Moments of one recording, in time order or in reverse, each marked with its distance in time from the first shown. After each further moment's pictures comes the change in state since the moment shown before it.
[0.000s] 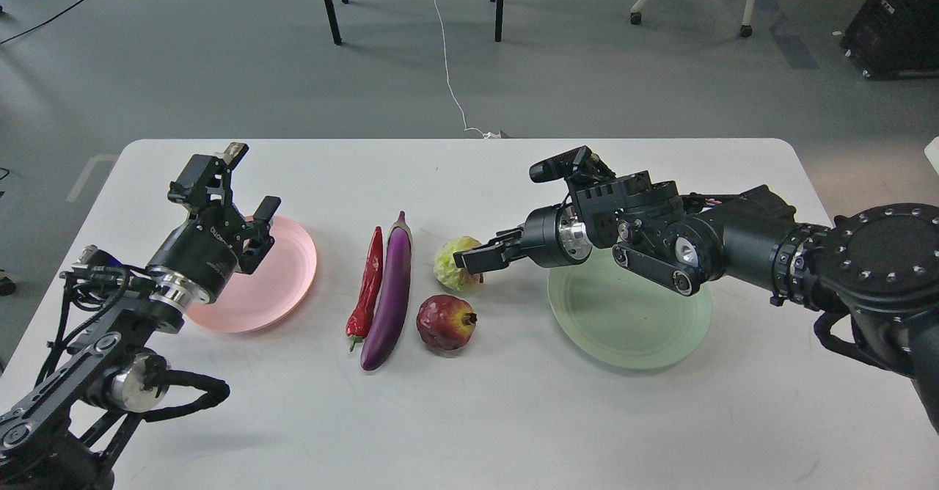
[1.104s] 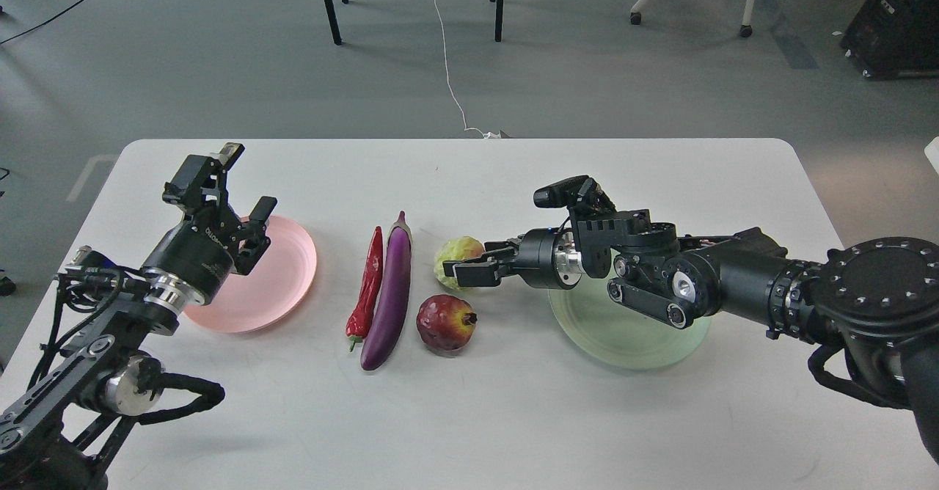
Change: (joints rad) left arm 0.016 0.012 -0.007 -0.020 0.000 0.000 0.000; right arm -0.102 0.000 0.054 0.027 0.000 -0.172 0.000
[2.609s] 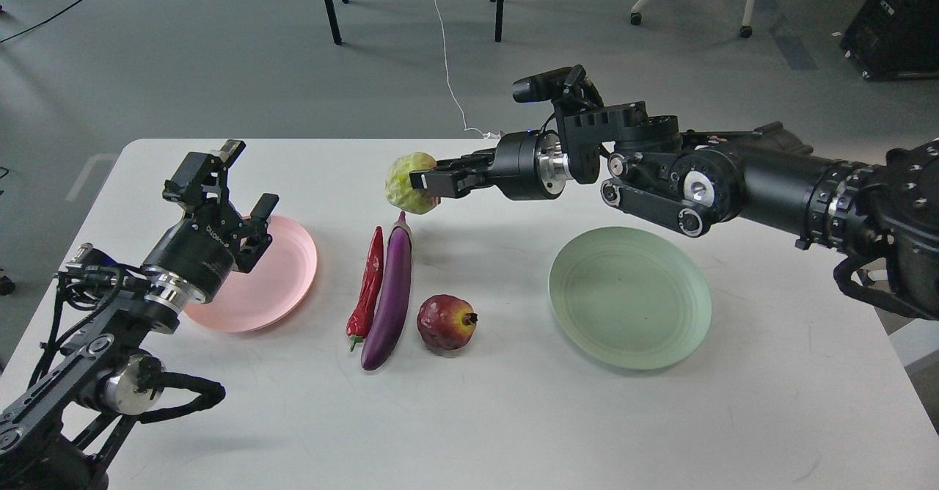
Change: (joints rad) left arm 0.001 0.000 -0.002 -0.019 0.000 -0.002 0.000; right arm 0.312 -0.148 0.076 0.167 0.049 0.135 0.000
